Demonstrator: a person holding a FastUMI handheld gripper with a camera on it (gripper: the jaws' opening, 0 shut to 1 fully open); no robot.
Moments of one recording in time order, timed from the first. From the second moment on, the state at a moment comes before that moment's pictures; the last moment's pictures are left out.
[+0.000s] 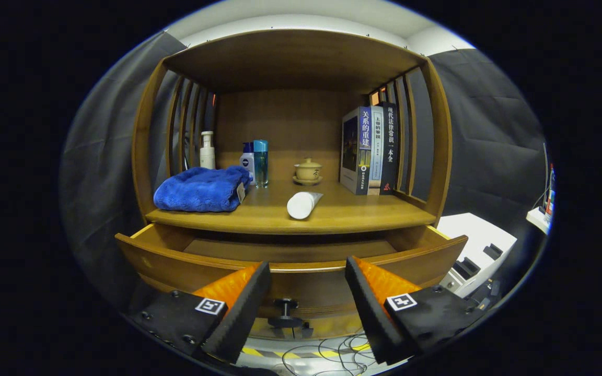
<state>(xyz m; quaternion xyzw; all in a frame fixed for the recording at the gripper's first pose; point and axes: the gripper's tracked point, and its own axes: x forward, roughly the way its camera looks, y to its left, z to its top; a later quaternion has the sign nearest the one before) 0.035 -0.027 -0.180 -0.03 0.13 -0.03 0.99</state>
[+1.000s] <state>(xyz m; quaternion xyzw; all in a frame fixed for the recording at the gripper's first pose) 0.100 -0.030 -0.184 0.02 0.15 -0.04 0.99</state>
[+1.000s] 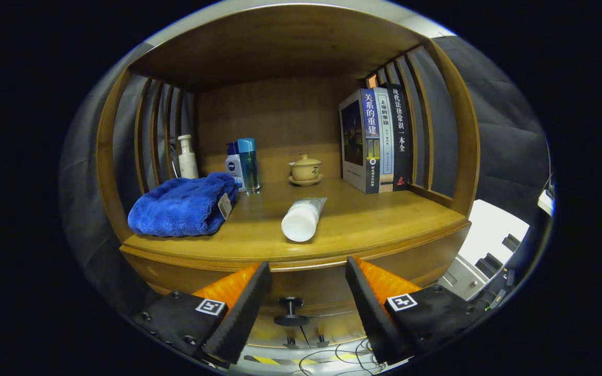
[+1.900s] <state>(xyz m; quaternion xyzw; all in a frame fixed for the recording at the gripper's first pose) 0.027 -0.013 0.016 -0.01 0.05 0.00 1.00</state>
